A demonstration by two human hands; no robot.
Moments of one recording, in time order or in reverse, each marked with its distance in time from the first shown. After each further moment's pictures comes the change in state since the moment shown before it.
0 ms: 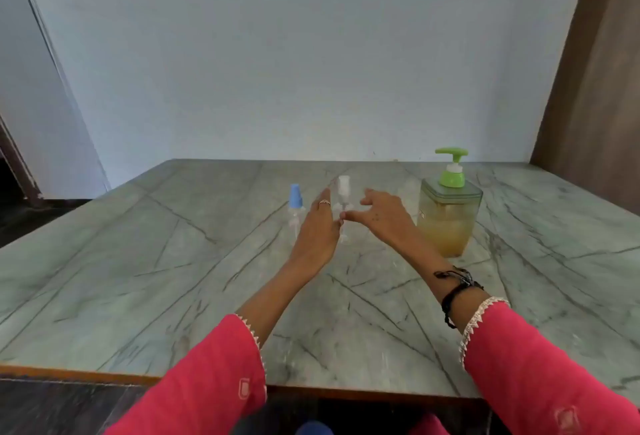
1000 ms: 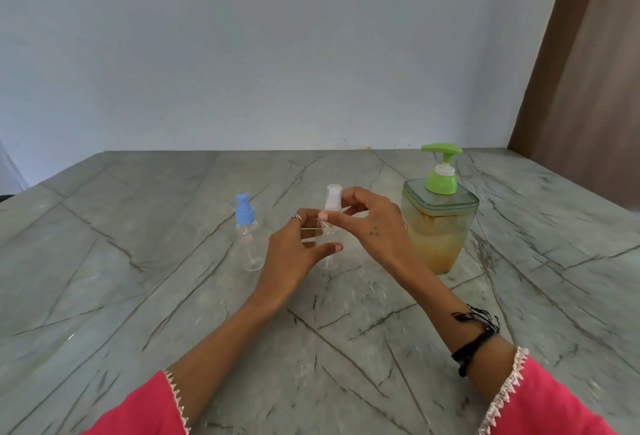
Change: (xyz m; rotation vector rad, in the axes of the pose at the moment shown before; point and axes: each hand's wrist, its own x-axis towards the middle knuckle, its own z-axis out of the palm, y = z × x) left_hand 0.029 -0.023 0.031 -0.278 0.010 -0.070; right_hand 0.016 0.031 -0.005 0.341 0.135 -0.082
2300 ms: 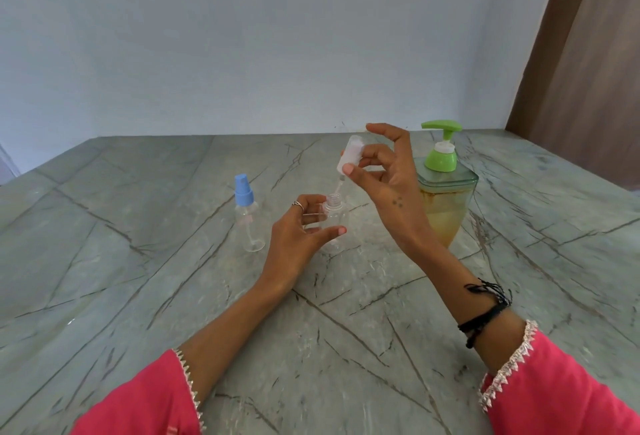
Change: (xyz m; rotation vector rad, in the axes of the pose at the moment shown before) left_hand -0.008 -0.006 0.005 -0.139 -0.006 0.024; right_hand -0.002 -0.010 -0.011 0.289 0.157 -0.239
